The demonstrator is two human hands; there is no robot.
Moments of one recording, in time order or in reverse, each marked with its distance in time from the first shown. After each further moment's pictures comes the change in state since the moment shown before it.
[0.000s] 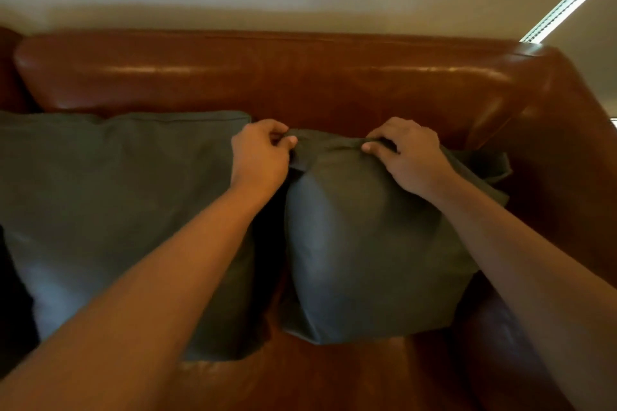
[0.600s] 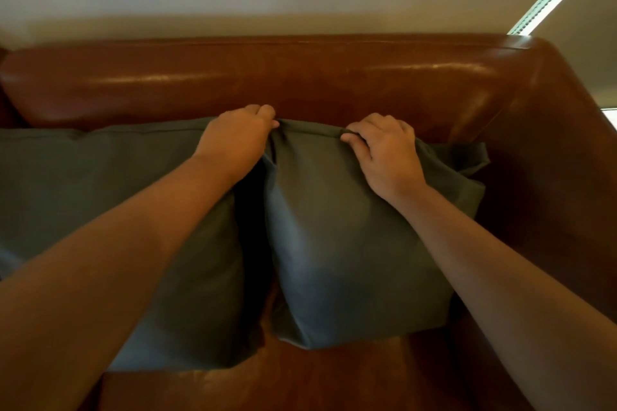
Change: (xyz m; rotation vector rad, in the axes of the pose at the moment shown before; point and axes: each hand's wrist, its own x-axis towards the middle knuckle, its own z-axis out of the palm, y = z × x) left_hand 0.028 0.020 -0.011 0.814 -0.202 0.526; right_hand -0.002 0.008 0.019 -0.041 0.306 -0.098
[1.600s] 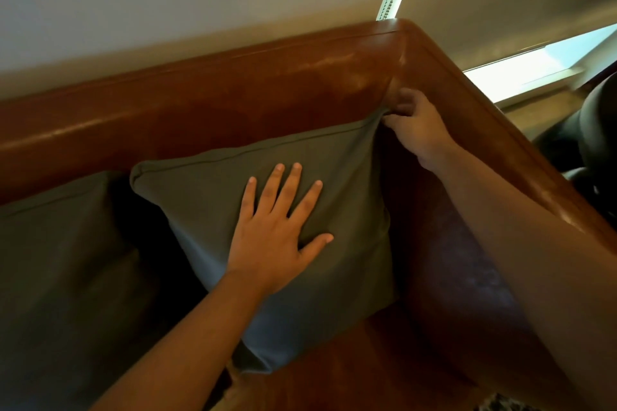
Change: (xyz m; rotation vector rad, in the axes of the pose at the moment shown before) left_hand -0.050 0.146 0.075 0.101 0.114 0.371; right_hand -0.032 0.146 -0.085 0.639 0.101 0.782
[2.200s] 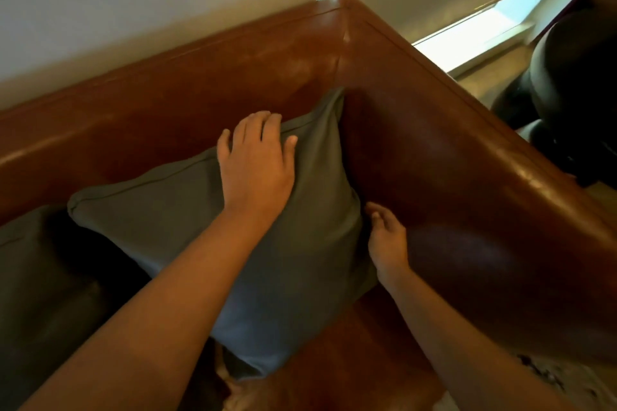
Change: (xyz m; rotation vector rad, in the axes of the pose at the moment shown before) left_hand 0.093 0.025 -0.025 -0.319 0.092 -0.220; right_hand -0.130 0.150 0.057 0.331 0.347 0.478
